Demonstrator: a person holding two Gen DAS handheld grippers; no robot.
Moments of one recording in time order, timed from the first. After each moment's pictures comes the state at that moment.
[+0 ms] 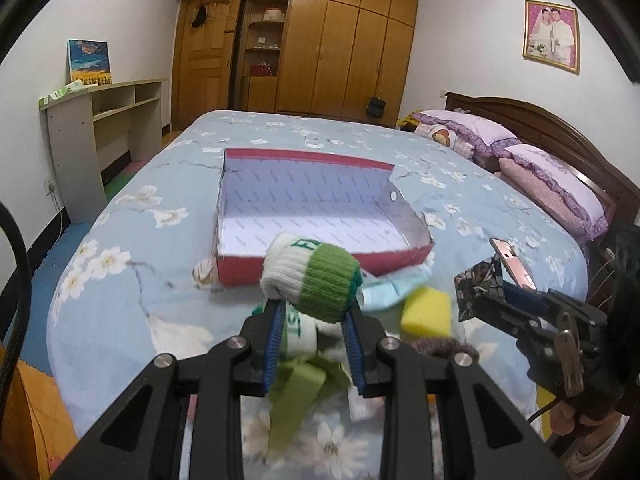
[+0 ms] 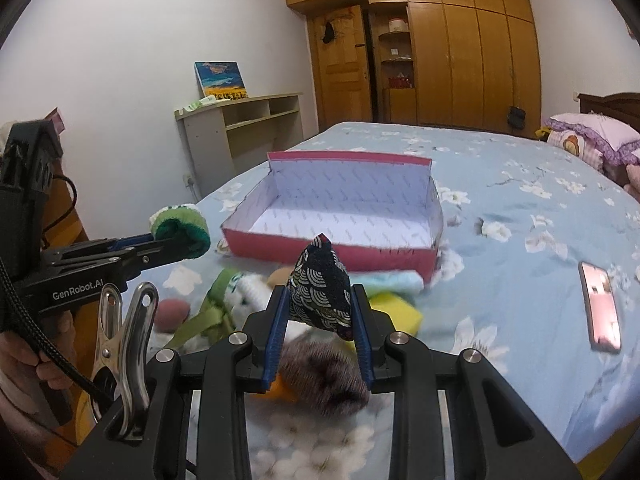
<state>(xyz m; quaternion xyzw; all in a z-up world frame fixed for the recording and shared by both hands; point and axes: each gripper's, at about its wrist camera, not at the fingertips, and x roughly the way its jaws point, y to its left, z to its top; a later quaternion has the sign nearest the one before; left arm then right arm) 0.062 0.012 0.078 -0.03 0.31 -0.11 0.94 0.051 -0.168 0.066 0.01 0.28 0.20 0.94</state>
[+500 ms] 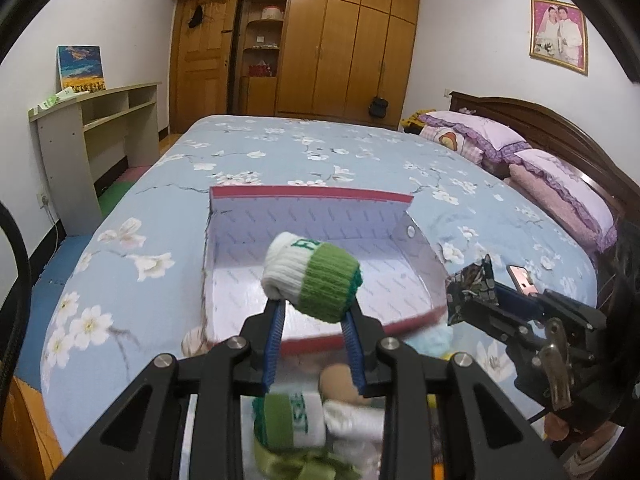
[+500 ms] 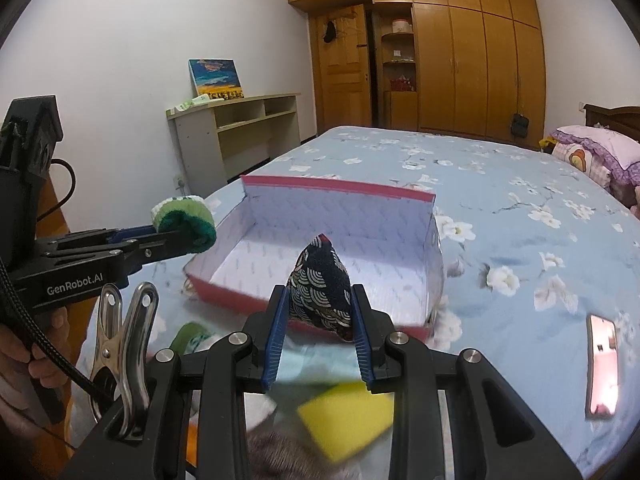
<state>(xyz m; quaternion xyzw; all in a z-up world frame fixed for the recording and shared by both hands) 0.149 0.005 0.097 -0.03 0.31 -0.11 0.94 0.135 -0.163 0.081 0.00 0.28 0.19 0.94</state>
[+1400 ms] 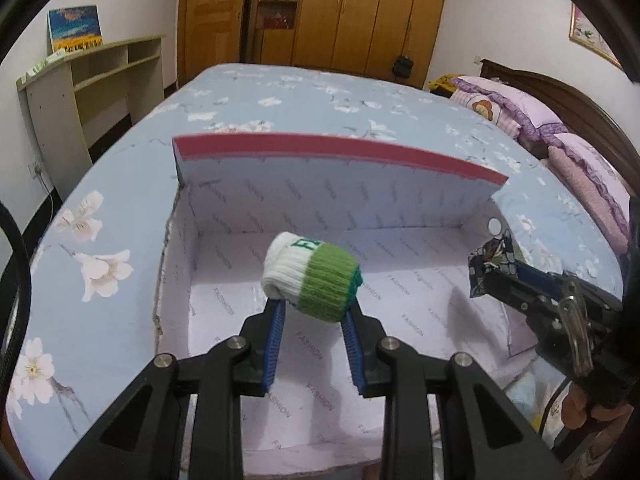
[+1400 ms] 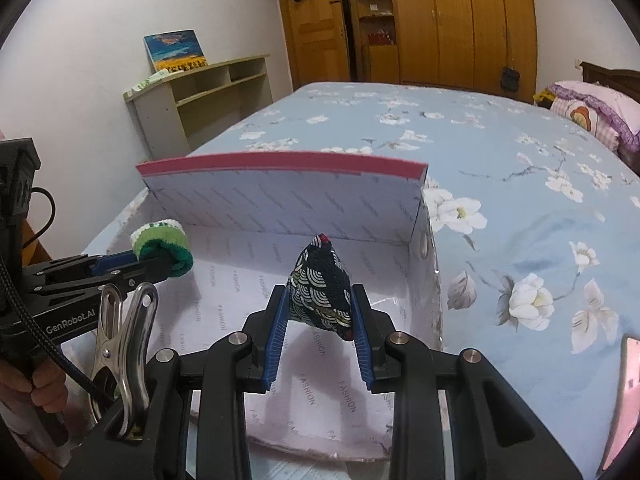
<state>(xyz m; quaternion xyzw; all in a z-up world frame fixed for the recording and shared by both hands) 0.277 0.003 0.029 -0.03 0.40 -0.08 0.91 0.271 -0.174 0.028 0.02 0.36 0.16 0.92</state>
